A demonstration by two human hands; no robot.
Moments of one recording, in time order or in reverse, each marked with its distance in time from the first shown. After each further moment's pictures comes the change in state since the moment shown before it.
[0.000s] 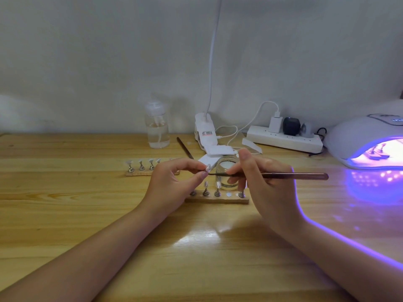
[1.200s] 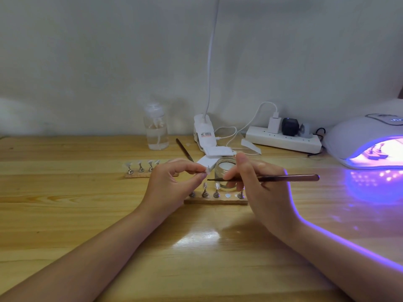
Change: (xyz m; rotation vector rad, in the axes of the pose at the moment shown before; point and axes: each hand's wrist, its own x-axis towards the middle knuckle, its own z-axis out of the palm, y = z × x) left_hand 0.003 -0.007 0.001 -0.008 0.016 0.084; right_hand -0.001 0.006 -0.001 -0.054 -0.026 -0.008
